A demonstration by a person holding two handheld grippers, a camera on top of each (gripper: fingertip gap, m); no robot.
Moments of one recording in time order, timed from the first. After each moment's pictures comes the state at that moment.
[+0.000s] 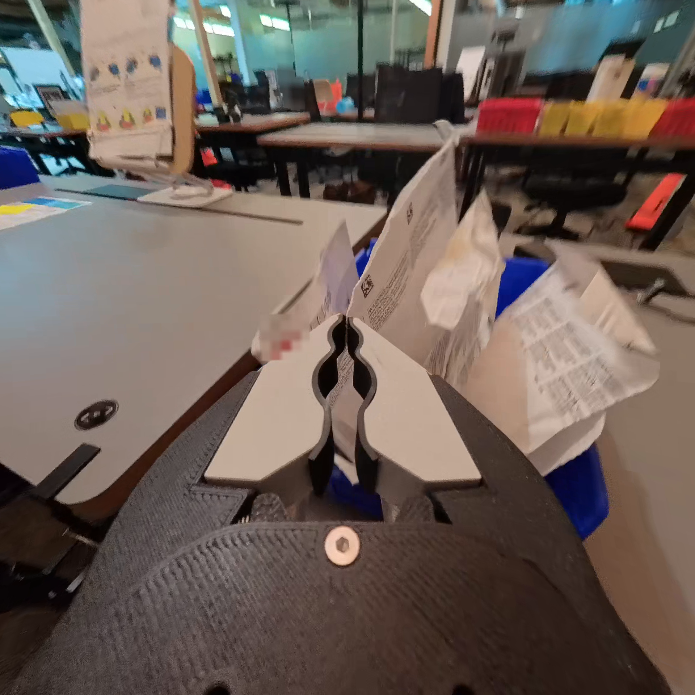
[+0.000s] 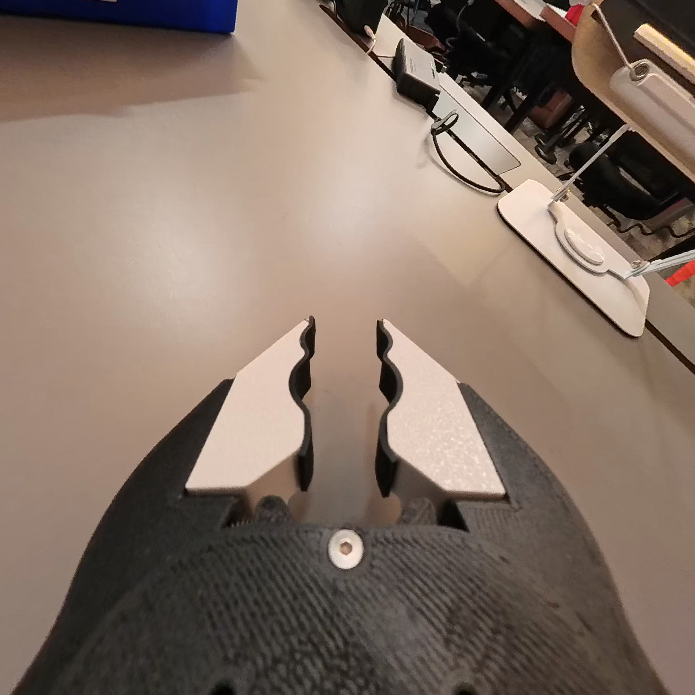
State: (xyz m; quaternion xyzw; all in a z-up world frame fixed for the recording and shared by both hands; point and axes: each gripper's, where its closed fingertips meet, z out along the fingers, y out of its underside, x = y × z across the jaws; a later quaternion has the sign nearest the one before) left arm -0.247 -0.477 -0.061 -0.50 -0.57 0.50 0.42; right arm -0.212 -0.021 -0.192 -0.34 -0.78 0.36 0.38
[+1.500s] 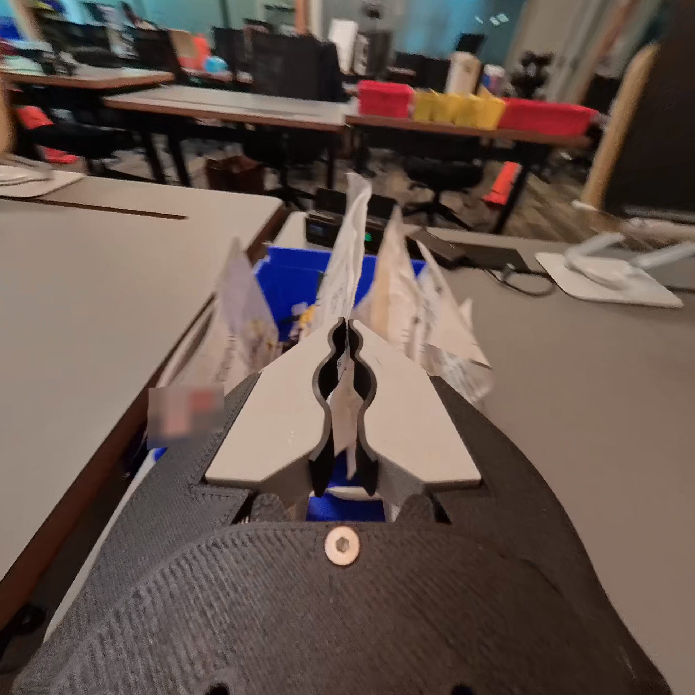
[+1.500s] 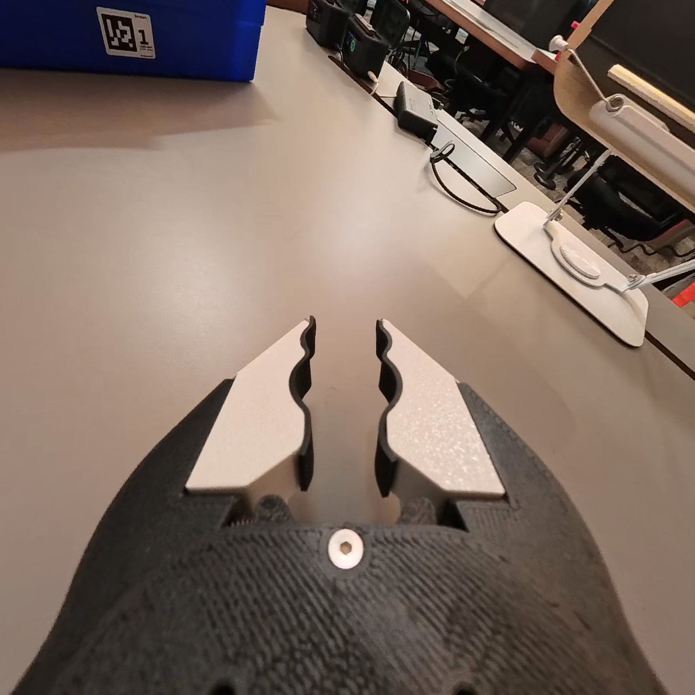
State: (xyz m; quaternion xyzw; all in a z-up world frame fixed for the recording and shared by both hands) left arm -0.262 -0.427 -0.041 -0.58 -0.52 0.38 0.50; right arm -0.199 -0.023 -0.181 -0.32 -0.77 0.40 0.38
